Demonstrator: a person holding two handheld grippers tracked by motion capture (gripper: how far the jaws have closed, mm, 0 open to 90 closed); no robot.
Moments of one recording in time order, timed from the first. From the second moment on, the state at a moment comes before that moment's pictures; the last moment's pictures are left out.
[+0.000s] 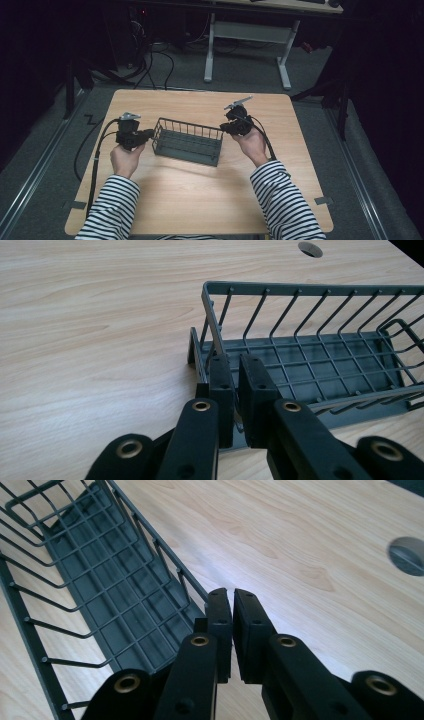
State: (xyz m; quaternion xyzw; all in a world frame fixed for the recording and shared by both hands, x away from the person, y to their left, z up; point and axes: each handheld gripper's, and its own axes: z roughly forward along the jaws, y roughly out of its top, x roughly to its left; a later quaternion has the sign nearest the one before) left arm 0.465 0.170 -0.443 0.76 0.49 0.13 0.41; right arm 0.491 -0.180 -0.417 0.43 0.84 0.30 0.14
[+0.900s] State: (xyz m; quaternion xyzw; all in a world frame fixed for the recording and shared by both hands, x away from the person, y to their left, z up) left arm 0.503 0.077 -0.446 0.77 0.46 0.12 0.43; right arm 0.493 -0.265 -0.415 0.51 0.80 0.27 0.17
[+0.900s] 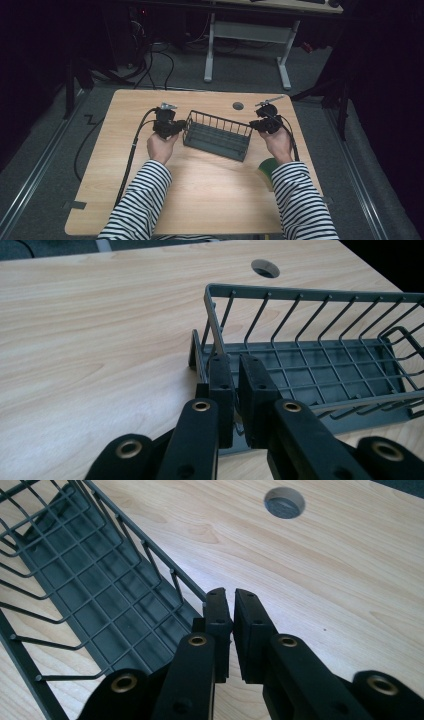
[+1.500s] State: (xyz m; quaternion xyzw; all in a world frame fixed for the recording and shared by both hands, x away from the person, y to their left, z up) left arm 0.512 0.057 -0.449 0.77 0.45 0.11 0.44; right arm 0.487 -0.290 -0.417 0.53 0.78 0.28 0.18
